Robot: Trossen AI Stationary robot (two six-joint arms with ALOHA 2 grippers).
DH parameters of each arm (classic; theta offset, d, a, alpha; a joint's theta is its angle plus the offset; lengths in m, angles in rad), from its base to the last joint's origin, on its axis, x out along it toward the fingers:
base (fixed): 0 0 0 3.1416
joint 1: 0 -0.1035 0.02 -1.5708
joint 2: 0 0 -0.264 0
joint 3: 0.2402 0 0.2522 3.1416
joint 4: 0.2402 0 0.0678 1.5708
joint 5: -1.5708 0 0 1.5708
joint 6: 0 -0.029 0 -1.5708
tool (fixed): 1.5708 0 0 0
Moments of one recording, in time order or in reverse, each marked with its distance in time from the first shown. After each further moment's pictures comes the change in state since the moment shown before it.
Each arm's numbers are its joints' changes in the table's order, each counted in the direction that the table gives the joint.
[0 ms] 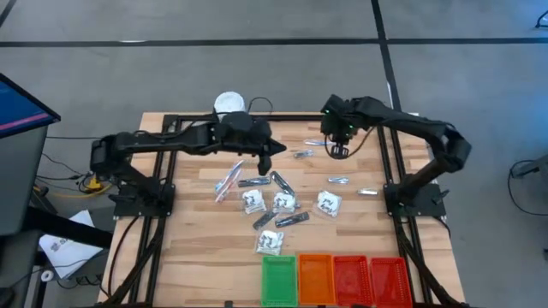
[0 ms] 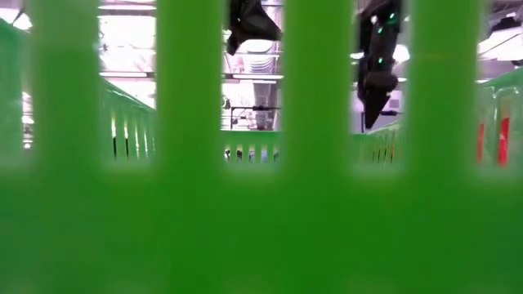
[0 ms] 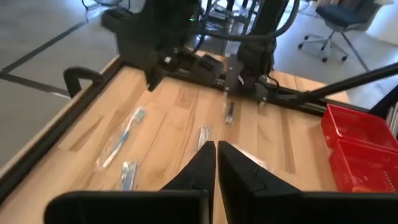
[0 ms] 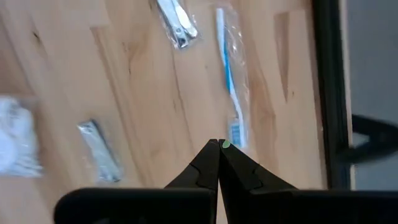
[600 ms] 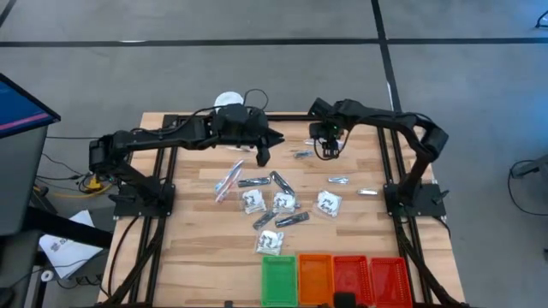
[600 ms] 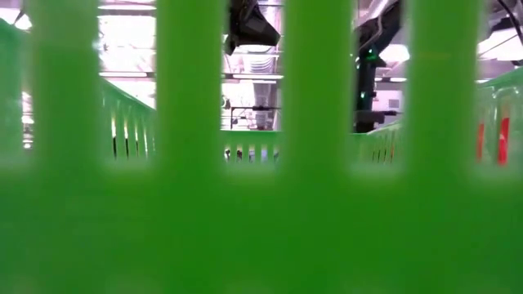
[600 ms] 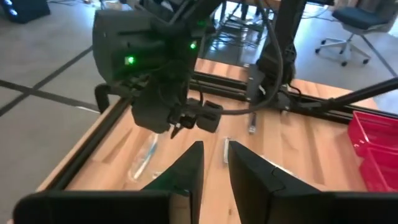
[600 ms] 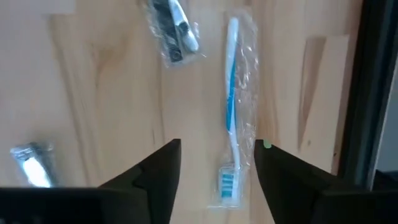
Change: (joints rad) left arm -0.072 0.024 -0.002 -0.017 0.026 -0.074; right arm 0.038 -0.209 -0.001 -0.152 0.026 0.151
